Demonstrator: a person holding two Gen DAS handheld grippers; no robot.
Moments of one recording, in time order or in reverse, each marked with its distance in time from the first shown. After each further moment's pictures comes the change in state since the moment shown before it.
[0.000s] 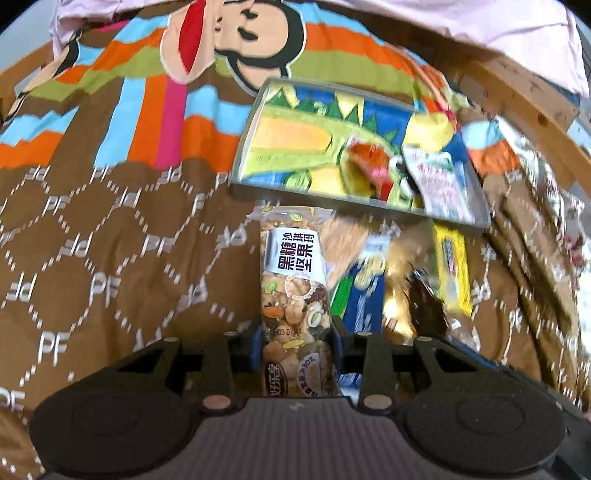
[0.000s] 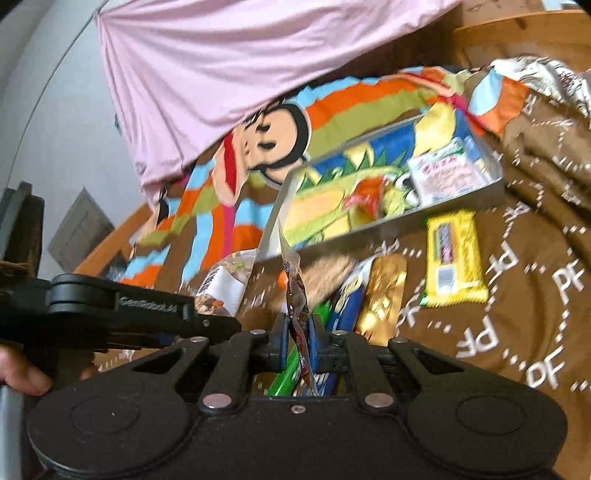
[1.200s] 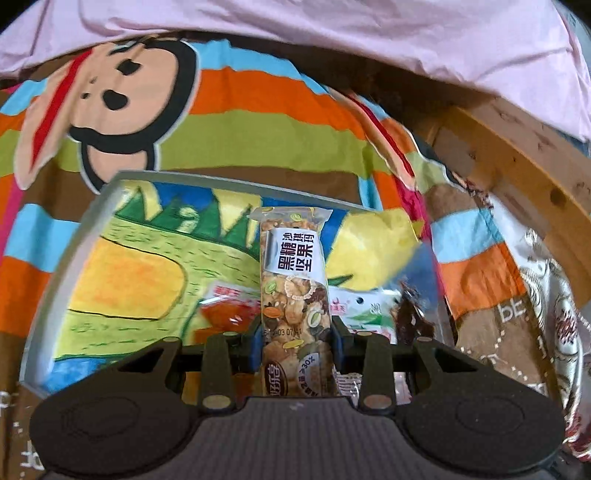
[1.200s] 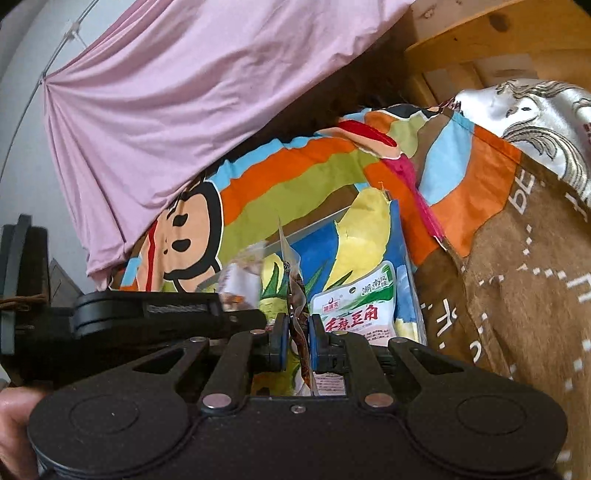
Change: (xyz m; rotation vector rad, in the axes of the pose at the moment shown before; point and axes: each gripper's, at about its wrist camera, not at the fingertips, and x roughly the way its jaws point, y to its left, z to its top) left arm 0.150 -0.127 0.152 0.011 -0.163 -0.073; right arm 0.109 -0.153 0.161 0.064 -0.102 0.000
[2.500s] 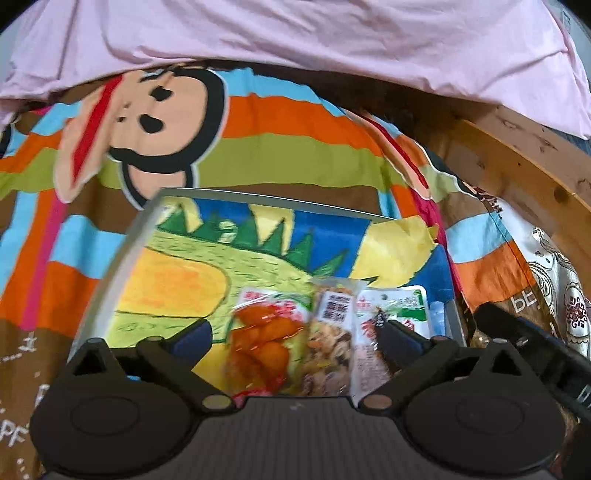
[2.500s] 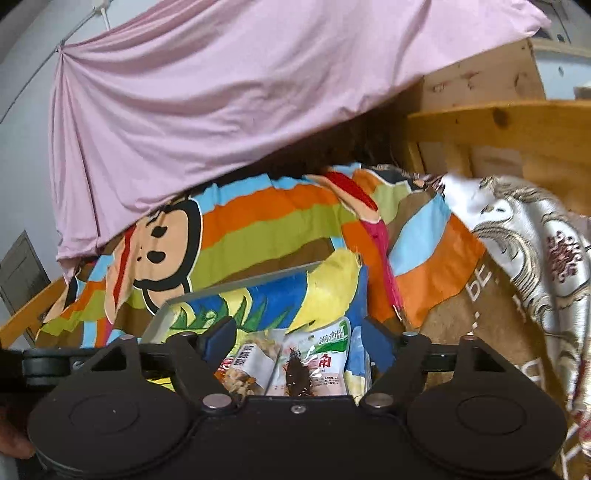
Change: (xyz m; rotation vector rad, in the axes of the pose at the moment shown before) left arm -0.046 0.017 -0.014 0.010 -0.085 0.090; right arm -0.036 0.017 0.017 -0.175 -0.113 -0.135
